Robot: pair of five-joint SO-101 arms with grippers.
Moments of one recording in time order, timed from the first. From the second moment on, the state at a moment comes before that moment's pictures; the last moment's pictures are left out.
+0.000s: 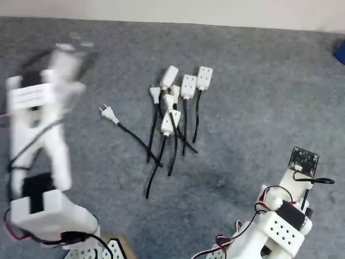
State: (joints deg) left arm -22.0 5.1 0.2 66.2 -38.0; right arm 33.4 -72.3 82.9 59.4 17.7
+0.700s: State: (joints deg) left arm -46.6 18.2 -8.0 35.8 -46.3; right arm 33.1 -72.3 83.2 59.4 17.7
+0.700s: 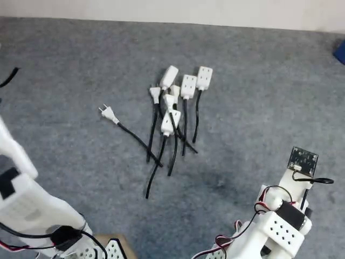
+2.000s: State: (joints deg) left arm -16.2 24.4 -25.2 88.0 -25.9; right arm 22.8 -21.7 31.1 75.7 17.7
